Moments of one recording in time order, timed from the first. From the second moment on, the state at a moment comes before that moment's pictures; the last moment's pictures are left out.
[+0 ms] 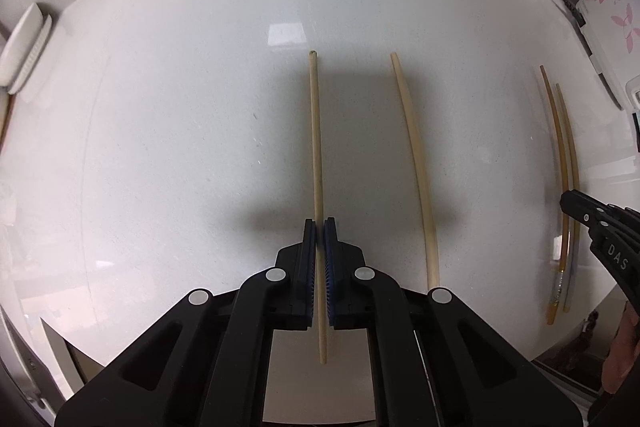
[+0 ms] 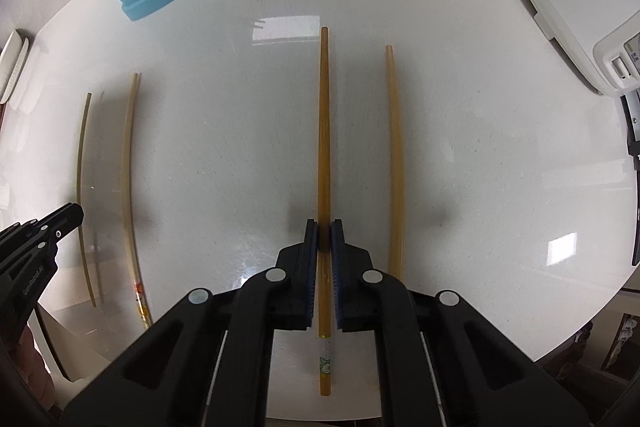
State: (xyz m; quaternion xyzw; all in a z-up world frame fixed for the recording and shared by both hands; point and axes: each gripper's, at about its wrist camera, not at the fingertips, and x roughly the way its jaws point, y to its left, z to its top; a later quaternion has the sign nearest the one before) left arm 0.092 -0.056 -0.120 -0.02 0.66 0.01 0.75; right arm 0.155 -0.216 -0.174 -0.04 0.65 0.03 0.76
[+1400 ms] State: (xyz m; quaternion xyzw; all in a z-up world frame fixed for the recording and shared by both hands) left arm 0.133 -0.019 -0.002 -0.05 0.50 0.01 0.86; right arm 0.183 -0.175 -0.058 -0.03 0.51 0.07 0.86
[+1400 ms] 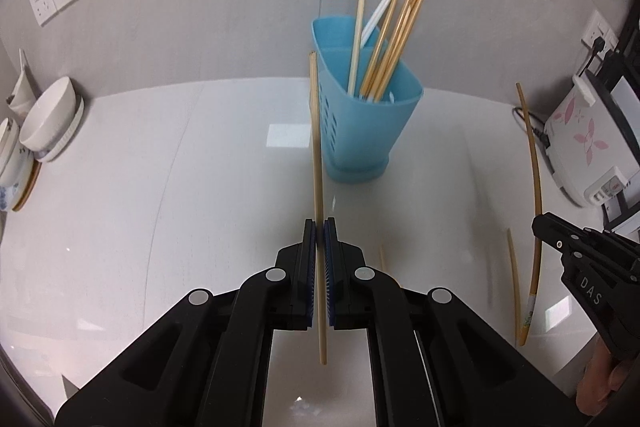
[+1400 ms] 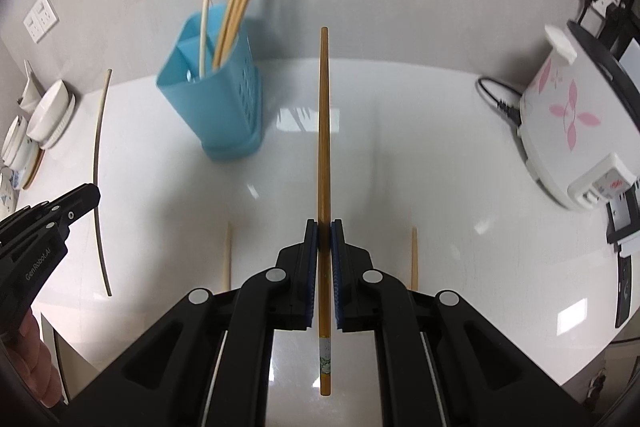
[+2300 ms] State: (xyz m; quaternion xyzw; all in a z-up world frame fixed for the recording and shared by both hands) left arm 0.210 -0.009 0.057 -0.09 0.31 -0.06 0.94; right arm 0.246 -0.160 -0.015 0.02 0.43 0.10 0.90
